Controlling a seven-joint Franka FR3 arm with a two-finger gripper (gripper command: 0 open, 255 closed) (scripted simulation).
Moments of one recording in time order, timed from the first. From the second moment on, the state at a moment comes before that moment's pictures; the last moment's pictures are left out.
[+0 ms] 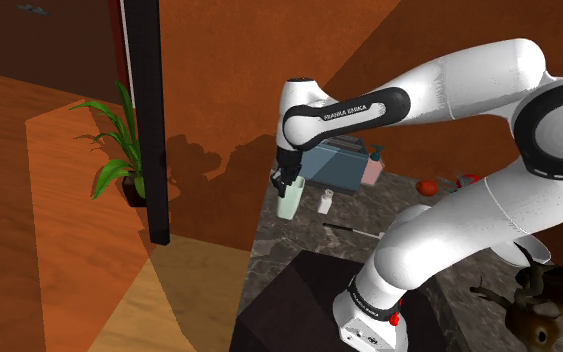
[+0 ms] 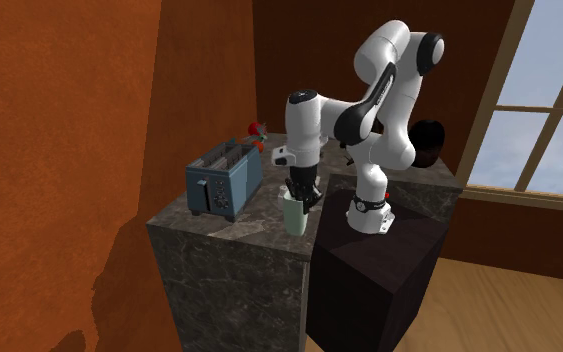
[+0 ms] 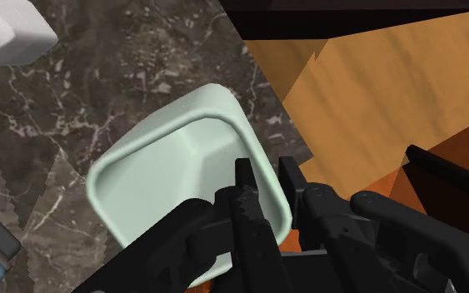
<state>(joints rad) -0.05 -0.43 0.01 -2.62 -0.05 2.09 -0.03</state>
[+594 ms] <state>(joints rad) -0.05 -0.48 0.01 -2.53 -0.04 1.95 -0.03</state>
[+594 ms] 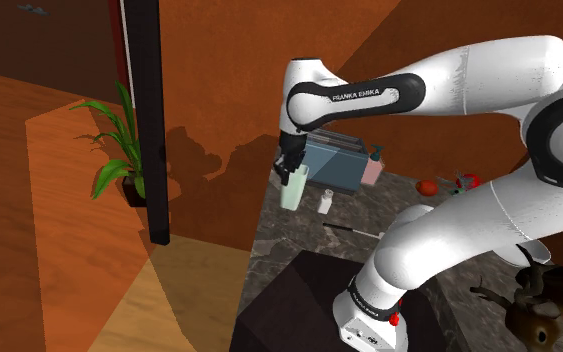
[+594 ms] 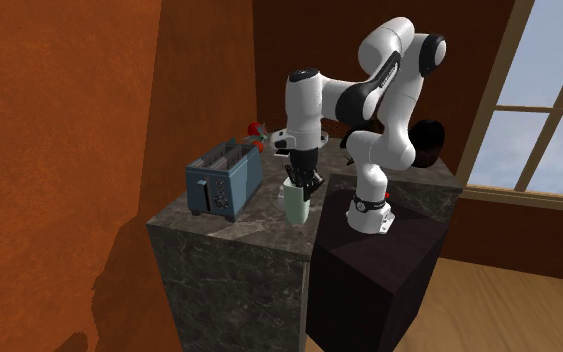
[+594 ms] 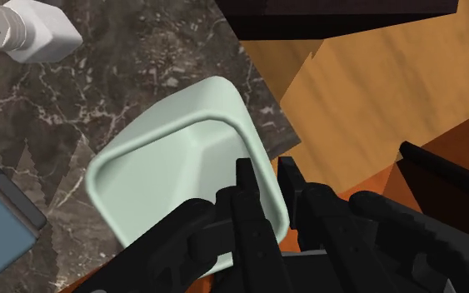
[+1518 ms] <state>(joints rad) -0.05 -0.52 0.01 -2.38 -0.04 1.75 -0.04</state>
